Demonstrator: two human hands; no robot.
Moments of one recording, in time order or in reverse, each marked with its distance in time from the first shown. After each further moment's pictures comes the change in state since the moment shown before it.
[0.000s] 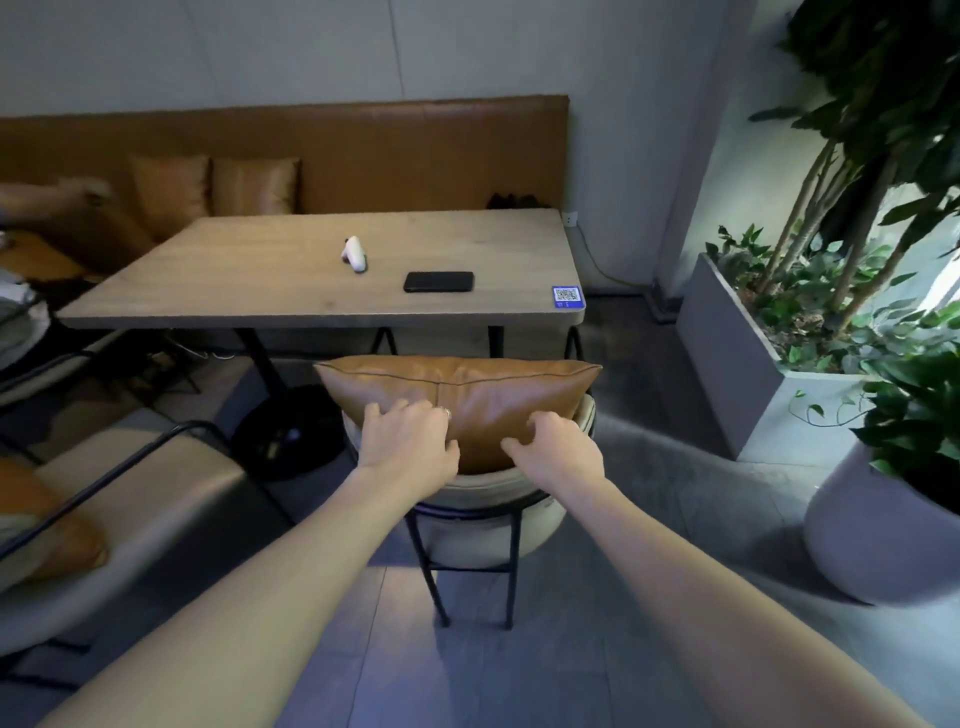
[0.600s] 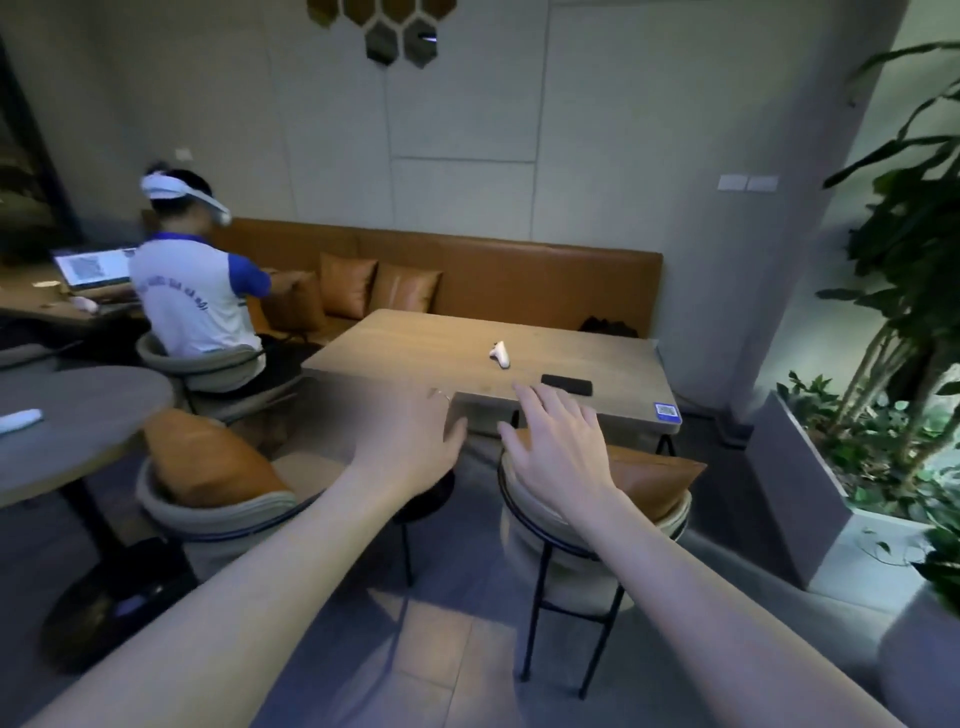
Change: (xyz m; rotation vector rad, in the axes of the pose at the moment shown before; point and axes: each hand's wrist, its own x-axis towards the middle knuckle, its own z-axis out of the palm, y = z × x) left_hand -0.245 -0.223 -0.211 -0.049 0.463 -0.115; right_hand -0.249 -0.284 -0.062 -0.215 0.529 -0.678
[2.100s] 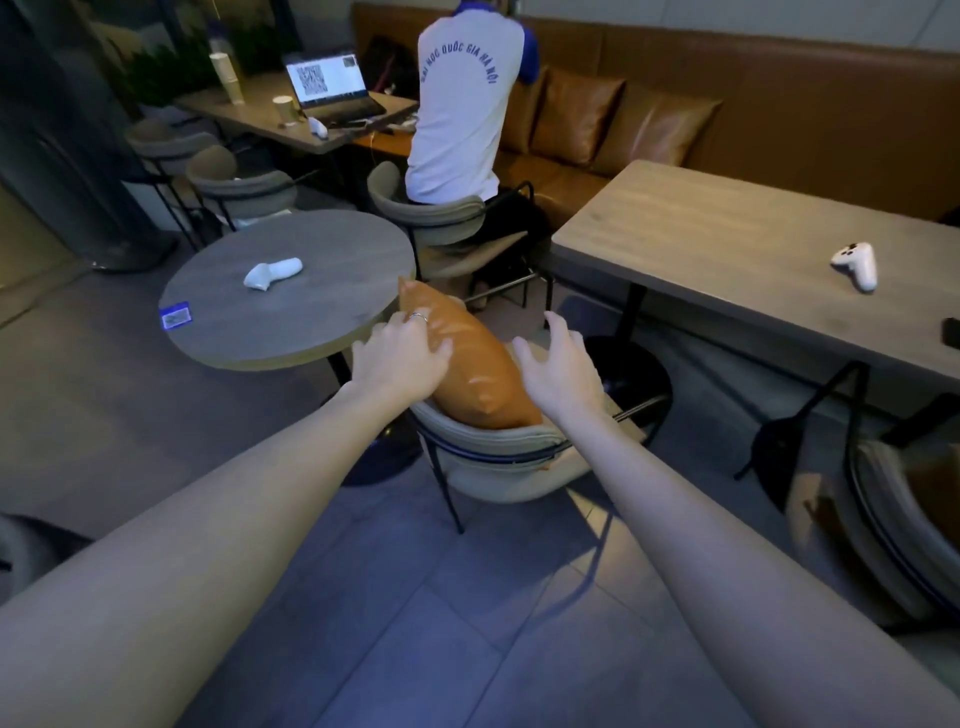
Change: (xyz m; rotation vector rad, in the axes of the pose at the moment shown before) left_hand 0.007 -0.510 0.110 -0.063 -0.394 -0.659; right_hand 0.185 -0.381 0.362 0.605 -0.520 0.250
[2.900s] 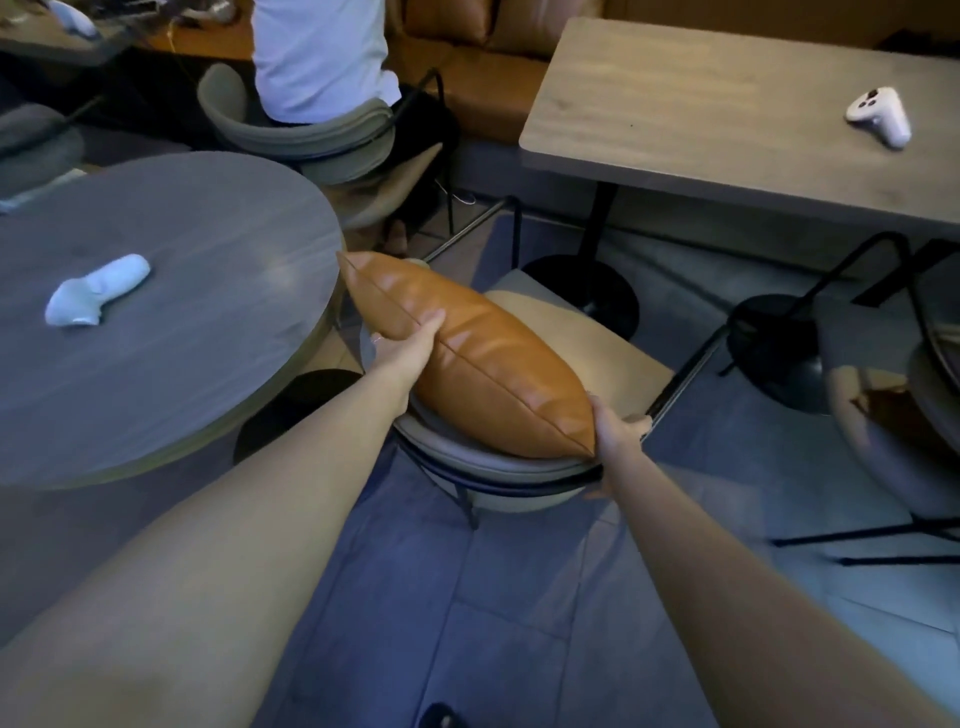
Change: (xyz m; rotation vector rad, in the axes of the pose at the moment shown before) left_hand 0.231 -0.102 0.161 -0.969 -0.486 -0.550; right_hand 0.088 0.109 0.207 0.737 0.237 1.267
